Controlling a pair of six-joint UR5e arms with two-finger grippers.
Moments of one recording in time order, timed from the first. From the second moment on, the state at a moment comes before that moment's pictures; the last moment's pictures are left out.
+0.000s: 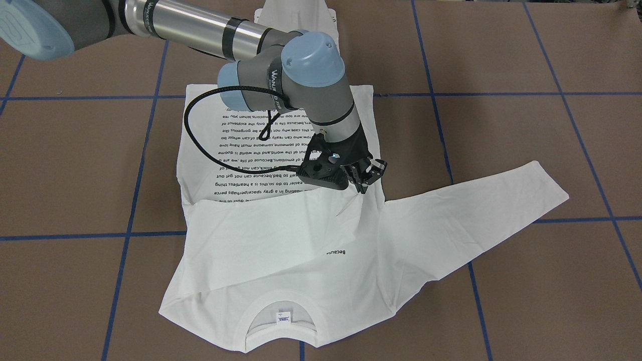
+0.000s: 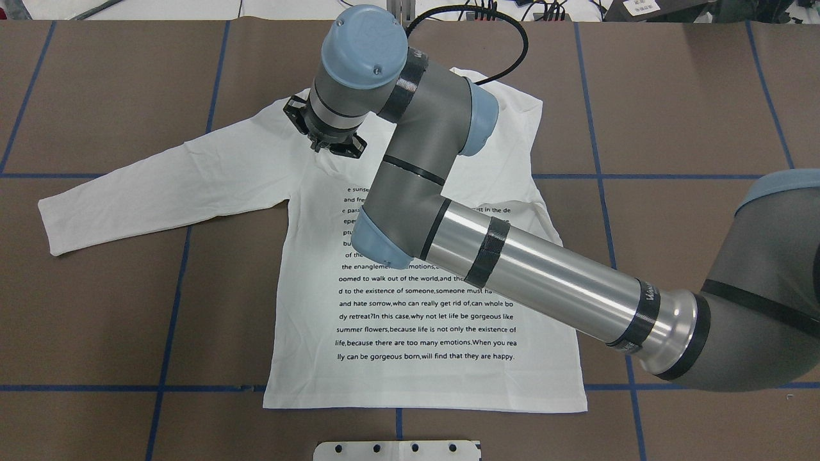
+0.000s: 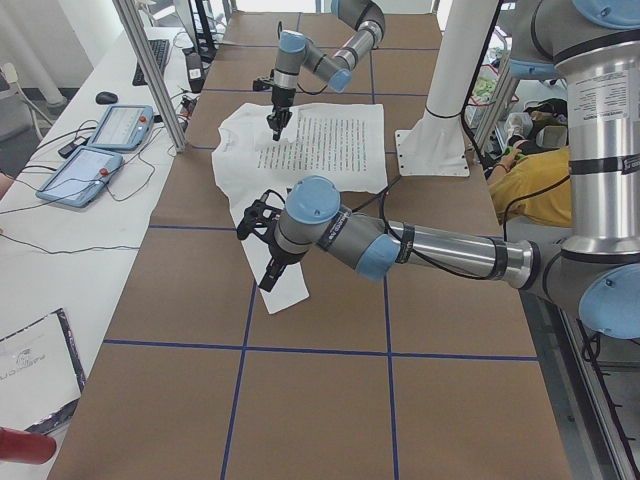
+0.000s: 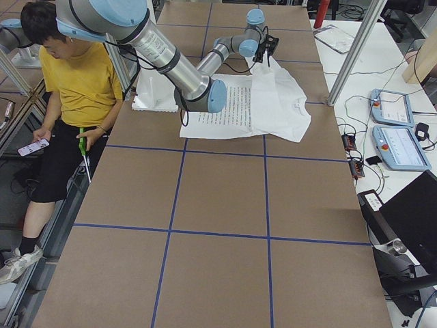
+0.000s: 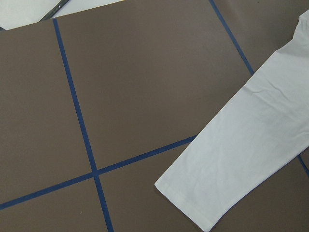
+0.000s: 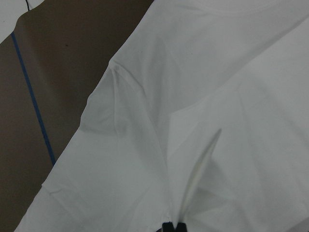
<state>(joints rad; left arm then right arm) -1.55 -1.42 -1.88 -1.99 -2.43 -0.09 0.61 -0.48 1.19 -1.17 1.89 1.73</state>
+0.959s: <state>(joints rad) -1.55 -1.42 -1.88 -1.99 -2.43 -0.09 0.52 -0.44 1.09 -1.09 1.79 1.73</state>
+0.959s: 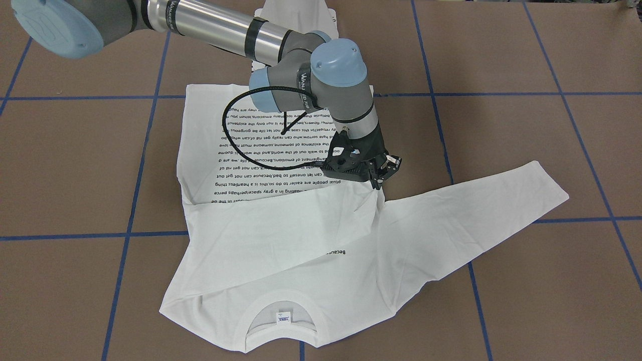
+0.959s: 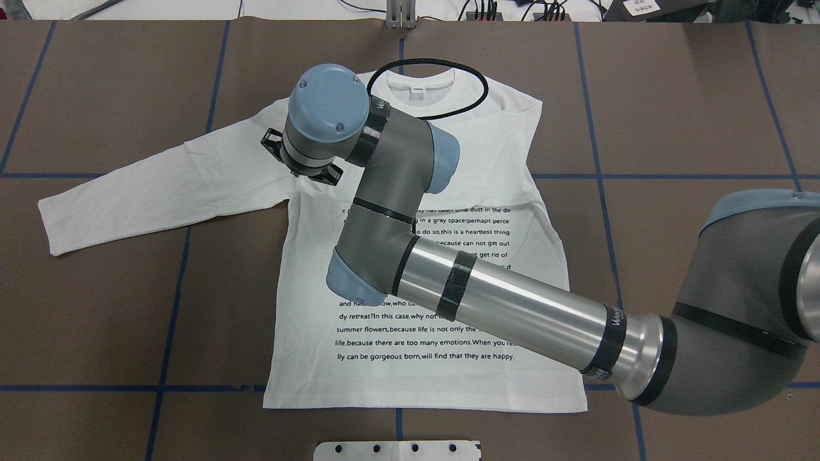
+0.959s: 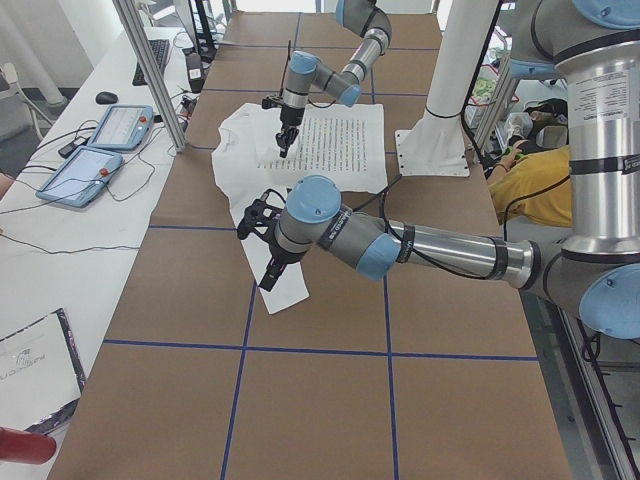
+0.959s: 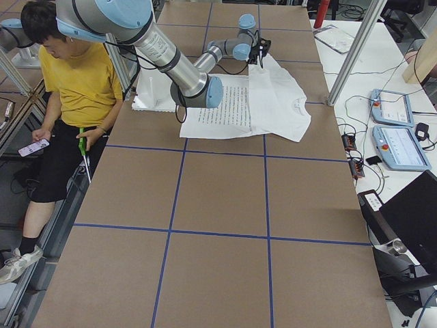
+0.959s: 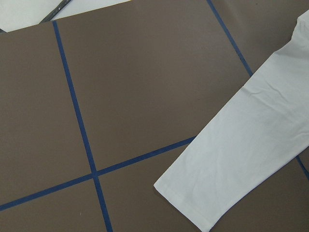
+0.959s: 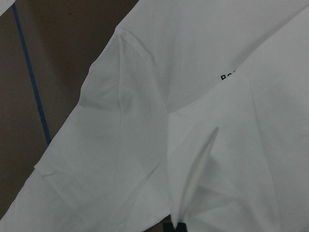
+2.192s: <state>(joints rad) -1.41 -1.53 -1.52 -2.22 -2.42 -0.30 0.57 -0.61 1.42 -1.32 1.80 1.75</state>
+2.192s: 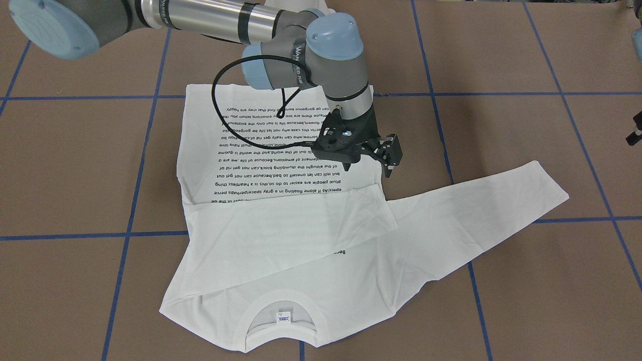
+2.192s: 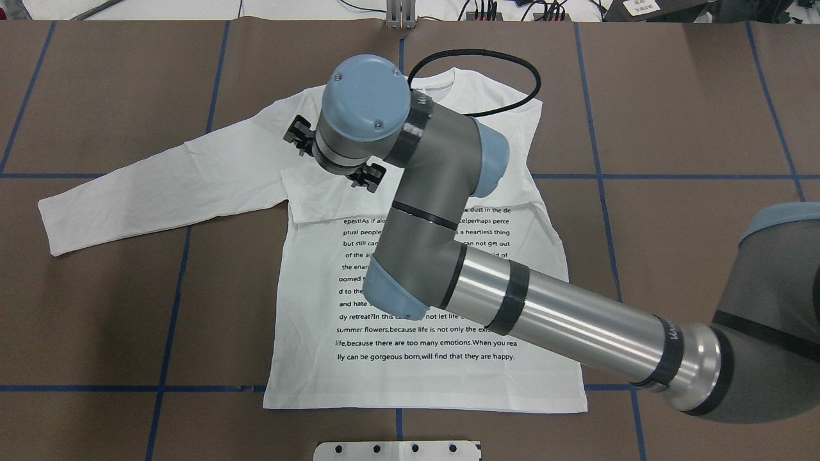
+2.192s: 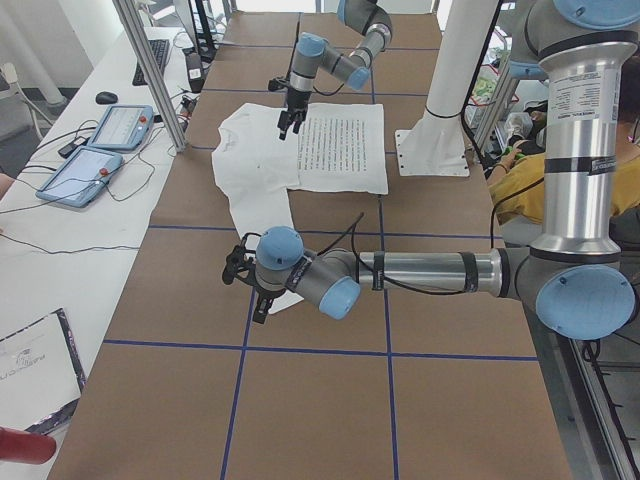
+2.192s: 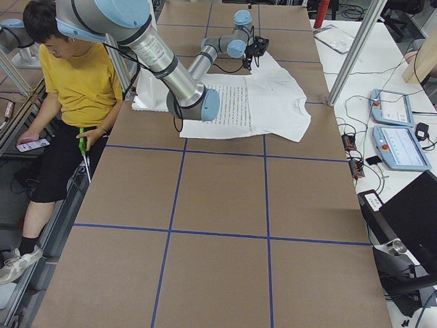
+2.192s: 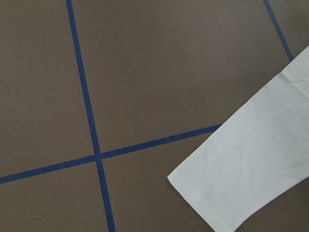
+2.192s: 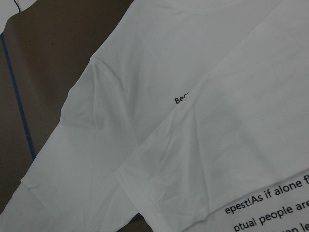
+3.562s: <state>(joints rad) -1.16 -1.70 -1.23 -2.37 -2.36 -0.61 0.66 -0.88 1.64 -1.34 1.86 1.74</state>
